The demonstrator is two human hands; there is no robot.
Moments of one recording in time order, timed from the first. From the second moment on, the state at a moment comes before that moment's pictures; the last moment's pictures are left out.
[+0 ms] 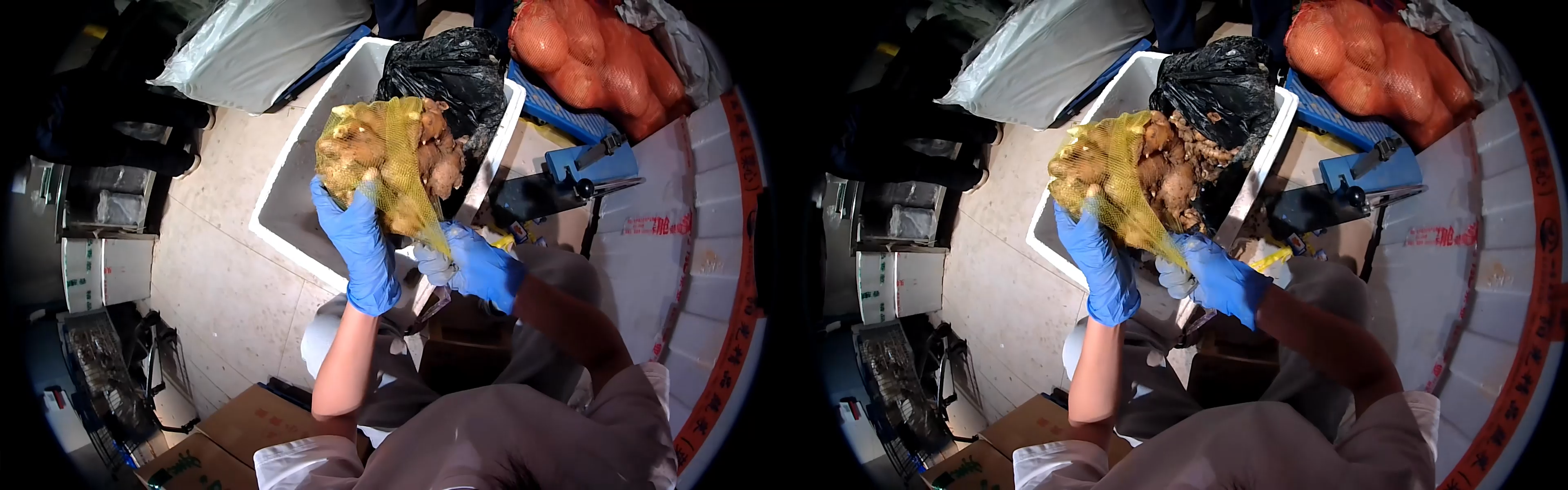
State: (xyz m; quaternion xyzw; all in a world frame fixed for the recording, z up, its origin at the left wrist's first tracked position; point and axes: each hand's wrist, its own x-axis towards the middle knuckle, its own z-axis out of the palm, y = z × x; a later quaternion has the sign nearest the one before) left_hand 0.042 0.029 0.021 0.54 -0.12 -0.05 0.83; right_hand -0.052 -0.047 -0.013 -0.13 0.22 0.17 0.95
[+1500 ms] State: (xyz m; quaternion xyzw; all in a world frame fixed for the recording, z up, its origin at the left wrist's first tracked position) left_hand 0.059 0.082 -0.002 0.55 -0.13 -0.38 0.73; right_hand -0.072 -0.112 0.032 -0.81 0.04 -0.36 0.46
